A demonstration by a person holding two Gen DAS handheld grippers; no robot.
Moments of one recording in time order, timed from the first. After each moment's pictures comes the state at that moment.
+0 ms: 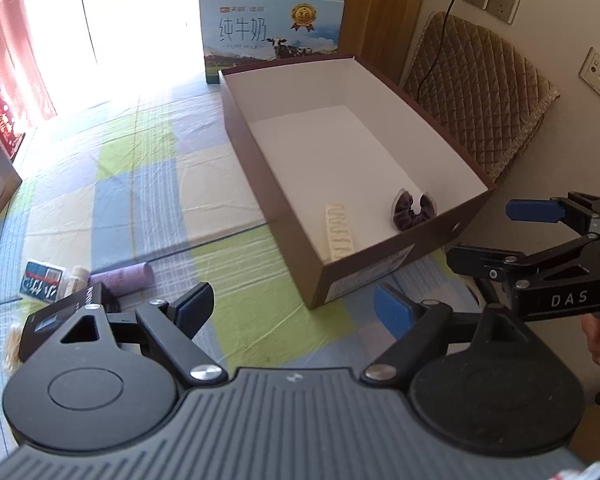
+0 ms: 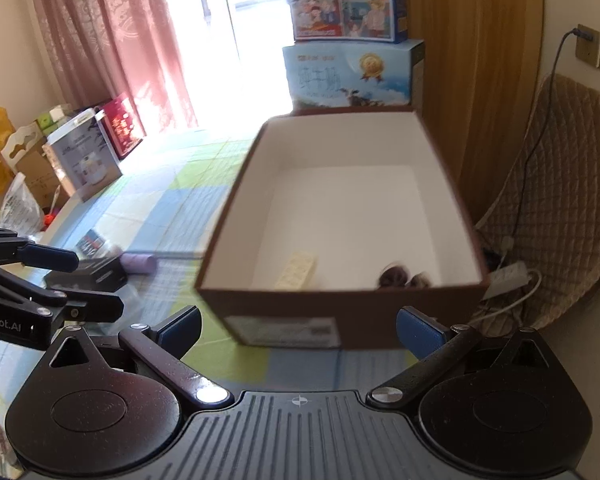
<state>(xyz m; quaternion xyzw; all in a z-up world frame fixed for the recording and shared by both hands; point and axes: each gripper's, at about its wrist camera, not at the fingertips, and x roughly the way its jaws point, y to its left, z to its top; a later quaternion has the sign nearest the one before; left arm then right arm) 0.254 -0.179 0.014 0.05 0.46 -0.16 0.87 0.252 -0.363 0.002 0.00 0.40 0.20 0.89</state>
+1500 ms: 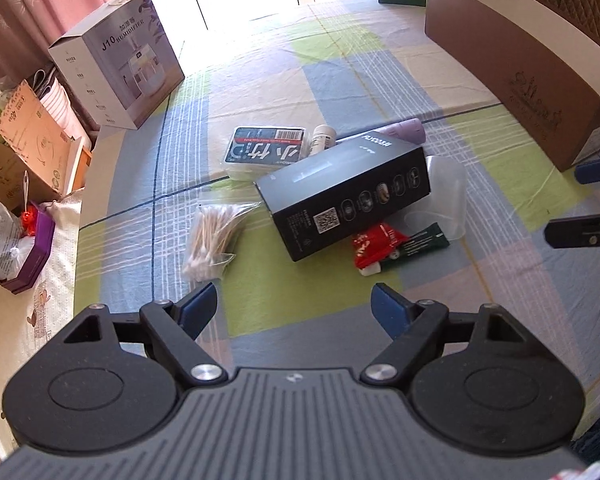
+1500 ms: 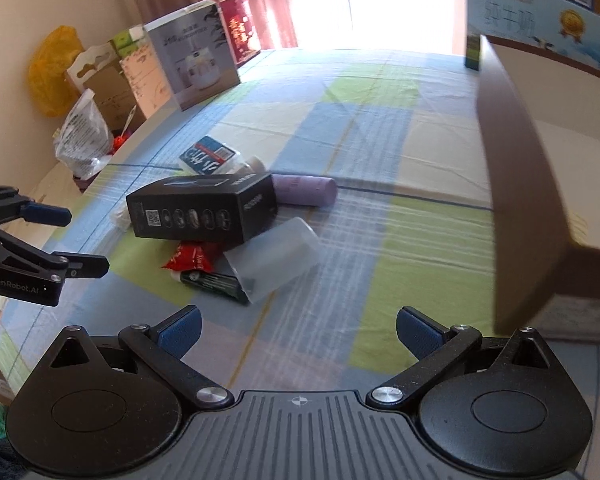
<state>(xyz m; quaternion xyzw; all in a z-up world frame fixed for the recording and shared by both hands) 0.227 0.059 -0.073 0.12 0.49 -0.04 0.86 0.245 -0.145 -0.101 -0.05 0.44 0.31 0.84</state>
